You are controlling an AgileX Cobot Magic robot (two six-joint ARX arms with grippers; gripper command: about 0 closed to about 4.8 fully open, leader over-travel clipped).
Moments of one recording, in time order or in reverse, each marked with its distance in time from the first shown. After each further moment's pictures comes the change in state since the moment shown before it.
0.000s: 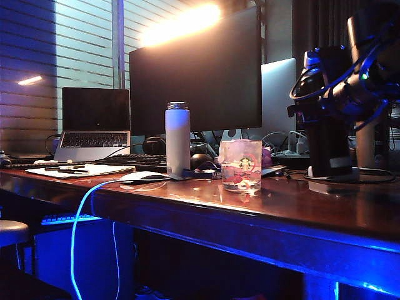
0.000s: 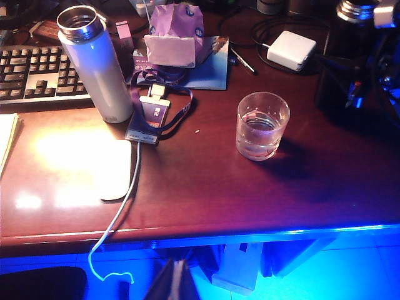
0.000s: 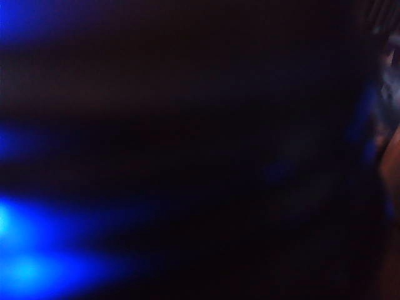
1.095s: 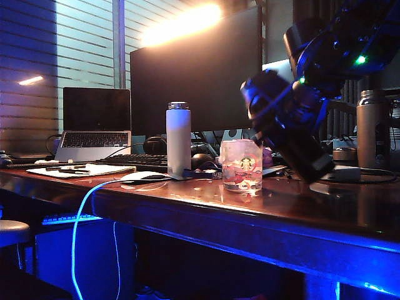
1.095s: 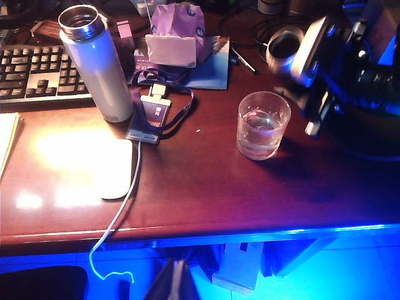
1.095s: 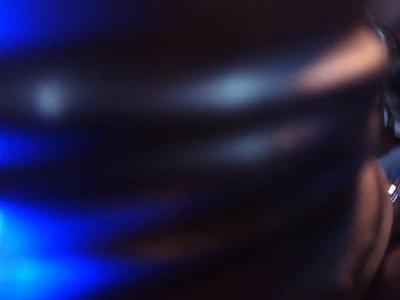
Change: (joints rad) left arm 0.000 0.000 0.000 0.000 0.000 0.000; right arm 0.158 0.129 0.269 -0.332 0.141 -0.404
